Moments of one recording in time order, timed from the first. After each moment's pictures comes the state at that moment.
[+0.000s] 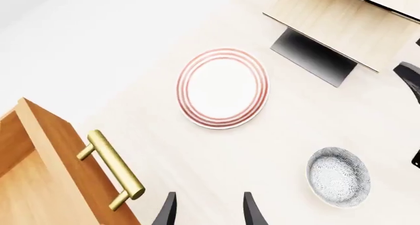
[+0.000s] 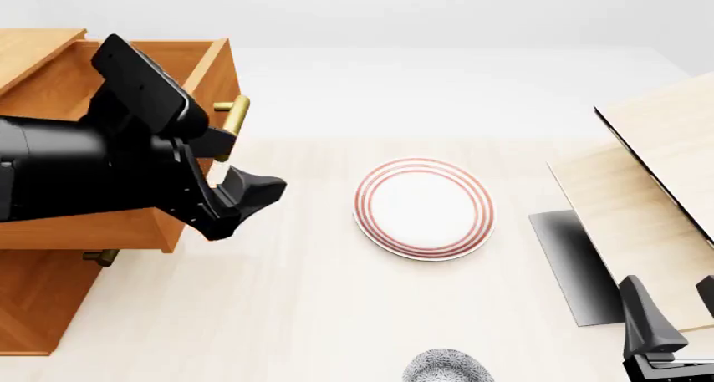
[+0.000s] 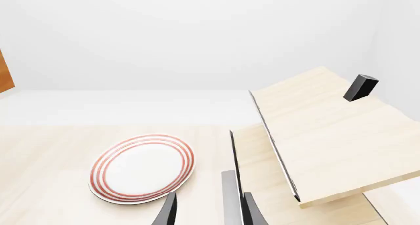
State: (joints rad) left arm -0.68 1.03 -1.08 0.69 0.18; right arm 0.00 0.01 0.00 0.00 0.00
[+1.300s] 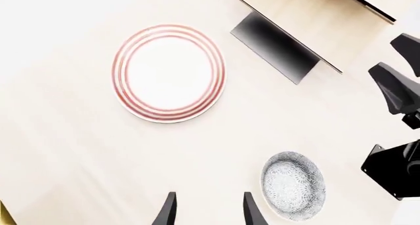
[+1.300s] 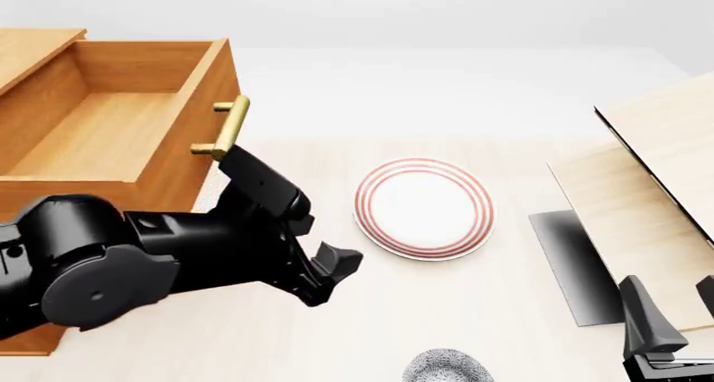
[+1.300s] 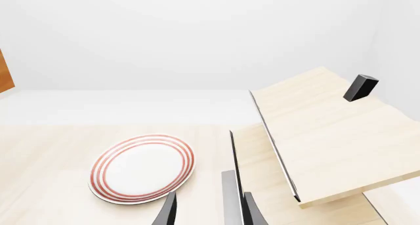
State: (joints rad) left arm -0.85 1.19 -0.86 0.38 -0.09; right arm 0.00 0.01 0.00 0.00 0.00
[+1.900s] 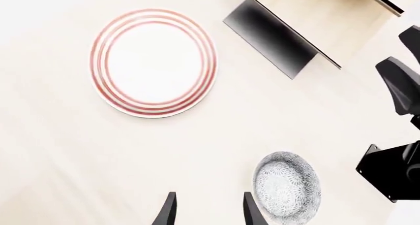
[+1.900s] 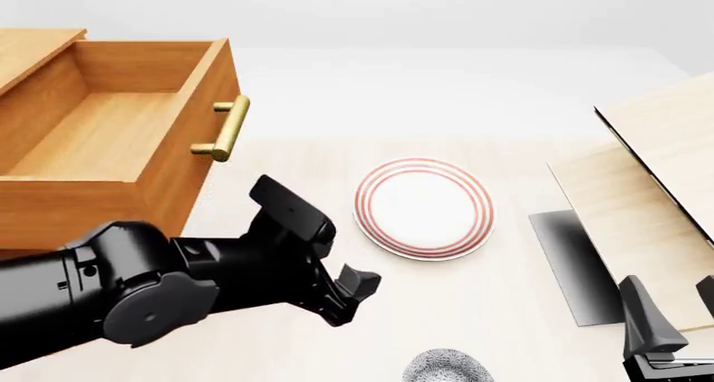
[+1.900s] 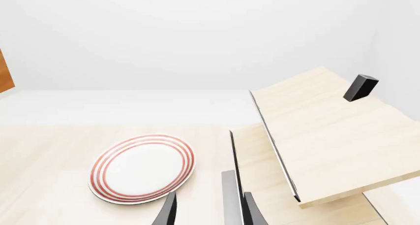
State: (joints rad) left arm -0.89 1.28 -0.80 0.26 -0.15; right arm 0.00 0.01 0.00 0.00 0.00
